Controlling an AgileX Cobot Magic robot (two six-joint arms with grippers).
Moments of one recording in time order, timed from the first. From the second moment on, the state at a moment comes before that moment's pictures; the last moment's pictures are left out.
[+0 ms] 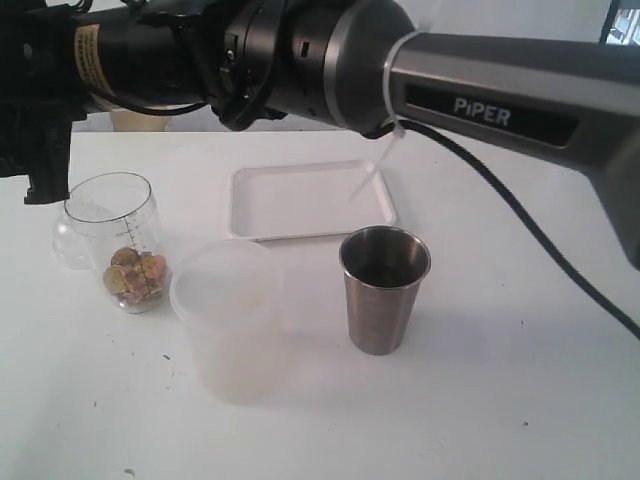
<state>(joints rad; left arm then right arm) 0.04 0.00 0.00 0.09 0.21 -0.07 0.90 2.03 -1.85 -1.73 -0.49 0.56</state>
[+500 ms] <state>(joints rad) 0.04 0.00 0.00 0.09 0.21 -0.07 0.98 1.99 -1.65 -1.75 -0.24 0.31</state>
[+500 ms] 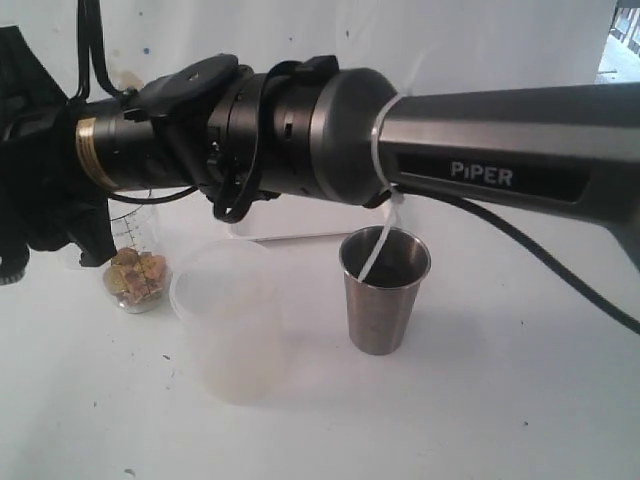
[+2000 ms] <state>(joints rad) 0.04 0.00 0.00 0.09 0.21 -0.07 0.09 1.51 -0.90 -1.30 -0.34 1.15</state>
